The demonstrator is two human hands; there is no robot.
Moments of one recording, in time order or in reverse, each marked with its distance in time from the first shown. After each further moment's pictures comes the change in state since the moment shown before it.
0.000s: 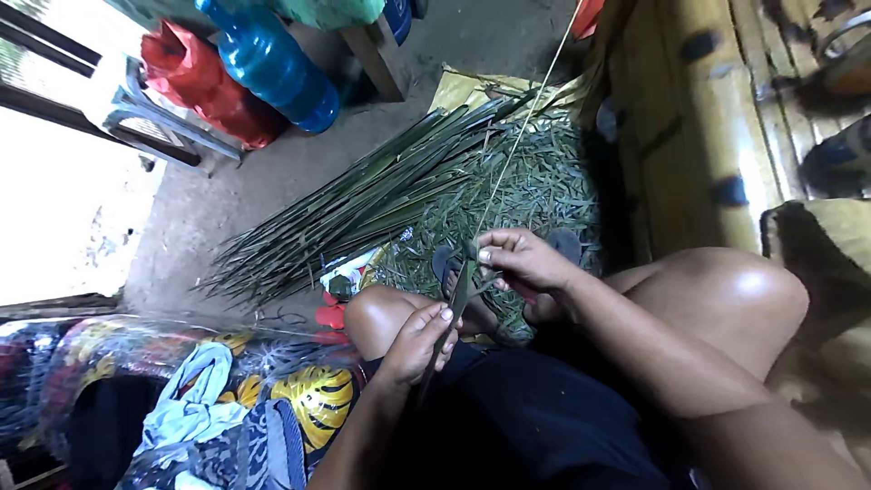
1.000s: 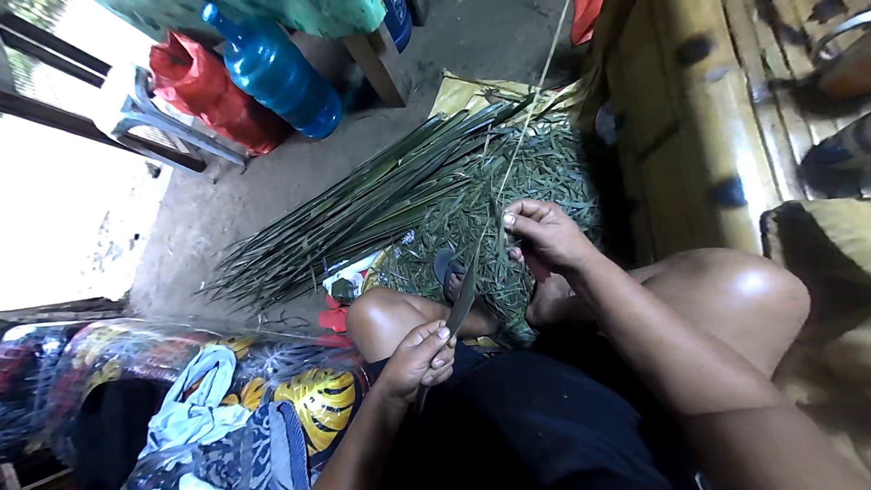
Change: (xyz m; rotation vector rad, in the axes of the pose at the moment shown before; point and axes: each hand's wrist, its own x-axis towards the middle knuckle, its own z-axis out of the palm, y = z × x) left_hand -0.015 -0.012 -0.008 -0.226 -0.123 -0.067; right_hand 0.005 -0.014 -0.026 -0.022 0.184 -0.145
